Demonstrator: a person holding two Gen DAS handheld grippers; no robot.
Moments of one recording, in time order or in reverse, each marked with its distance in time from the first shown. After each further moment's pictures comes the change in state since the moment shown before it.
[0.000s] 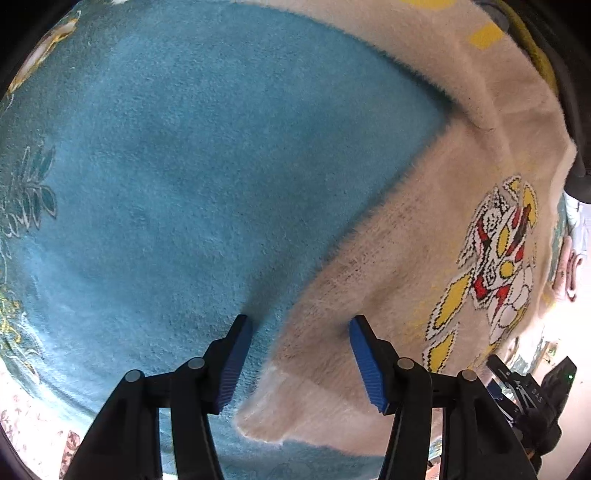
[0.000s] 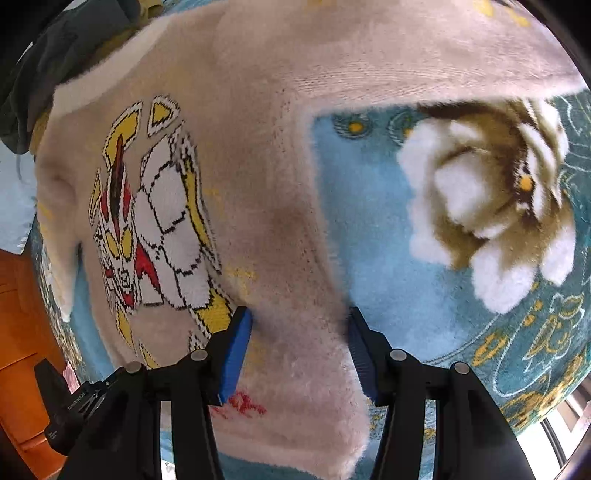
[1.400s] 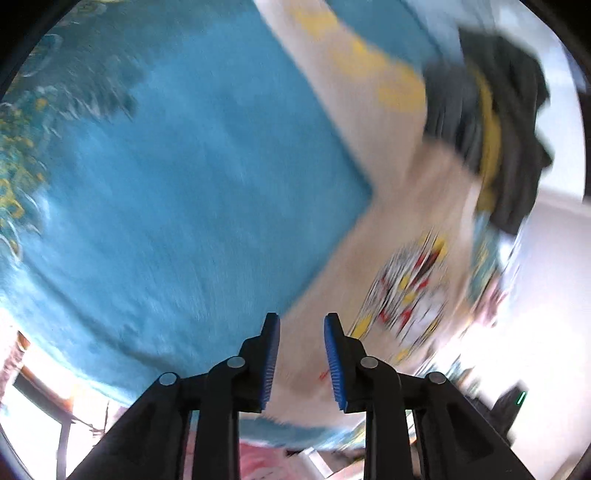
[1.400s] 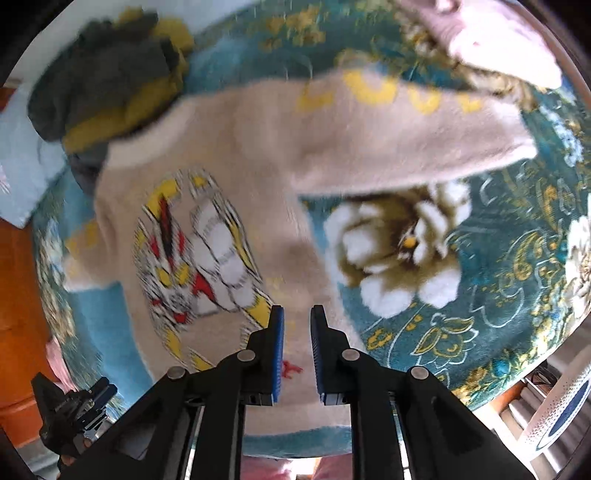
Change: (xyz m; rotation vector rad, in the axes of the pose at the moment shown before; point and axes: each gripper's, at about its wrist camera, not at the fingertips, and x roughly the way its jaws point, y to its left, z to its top) left arm -0.067 -0.002 -0.030 -0.273 -0.099 -0.296; right arm -0.119 0.010 0.029 -0.112 -0.099 -0.099
